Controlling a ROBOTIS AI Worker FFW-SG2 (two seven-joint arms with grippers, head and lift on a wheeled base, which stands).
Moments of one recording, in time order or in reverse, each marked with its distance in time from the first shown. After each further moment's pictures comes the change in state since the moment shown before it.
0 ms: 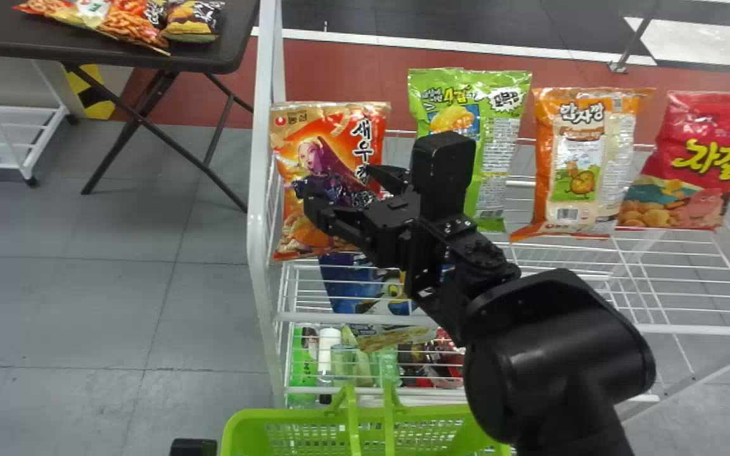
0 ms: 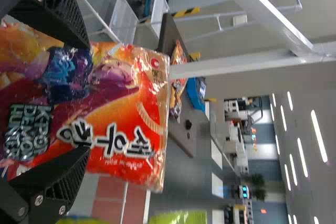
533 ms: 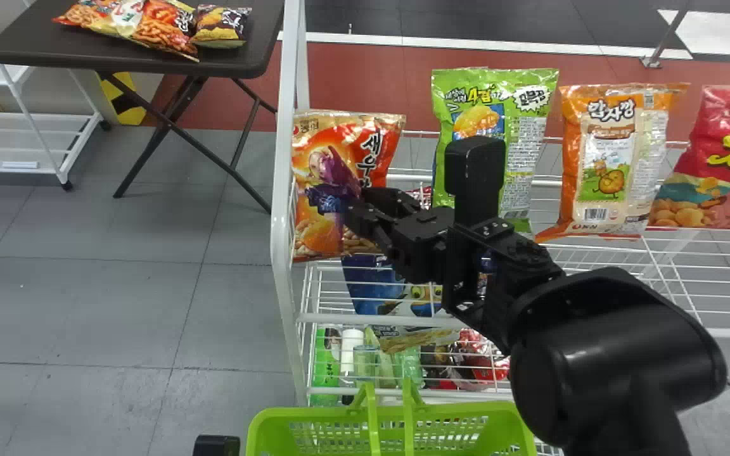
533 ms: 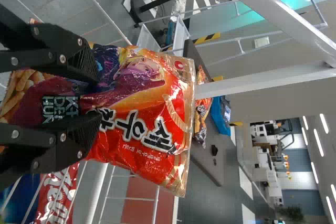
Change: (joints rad) left arm -0.006 0.003 0.007 0.021 0.014 -0.011 -0.019; right arm 0.030 0.000 -0.034 -0.109 0.011 0.194 0.094
